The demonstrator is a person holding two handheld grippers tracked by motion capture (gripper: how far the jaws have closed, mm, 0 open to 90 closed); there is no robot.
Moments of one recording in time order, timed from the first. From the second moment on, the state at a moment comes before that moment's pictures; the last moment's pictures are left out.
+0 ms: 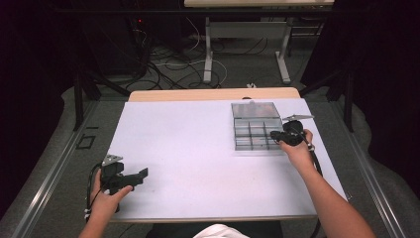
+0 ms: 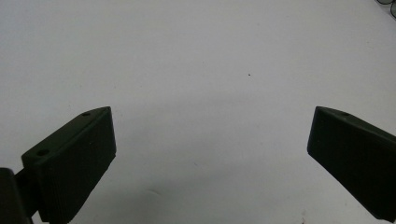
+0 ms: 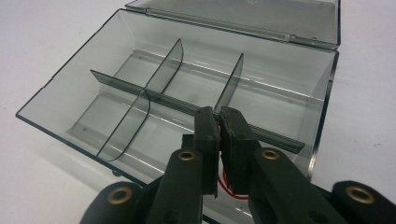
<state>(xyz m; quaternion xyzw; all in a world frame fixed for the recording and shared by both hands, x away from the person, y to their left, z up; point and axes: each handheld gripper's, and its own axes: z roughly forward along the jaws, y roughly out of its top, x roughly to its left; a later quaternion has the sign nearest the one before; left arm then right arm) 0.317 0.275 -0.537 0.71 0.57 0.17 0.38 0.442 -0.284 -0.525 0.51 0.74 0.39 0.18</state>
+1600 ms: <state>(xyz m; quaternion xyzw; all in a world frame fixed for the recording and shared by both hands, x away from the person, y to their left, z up) 0.317 0.275 -0.537 0.71 0.57 0.17 0.38 0.405 -0.267 -0.505 0.49 0.75 0.40 0.19</state>
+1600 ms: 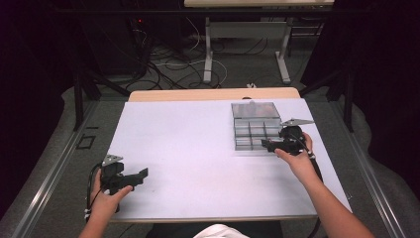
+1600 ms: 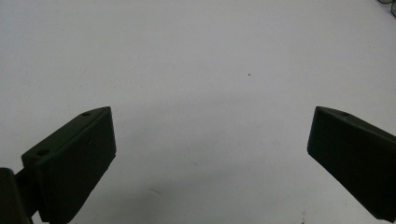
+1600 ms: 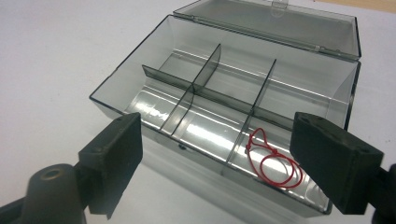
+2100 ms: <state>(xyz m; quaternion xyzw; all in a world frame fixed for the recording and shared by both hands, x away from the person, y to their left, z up) 0.317 0.274 -0.537 0.71 0.57 0.17 0.37 0.365 -0.273 -0.516 0.49 0.75 0.40 0.20</state>
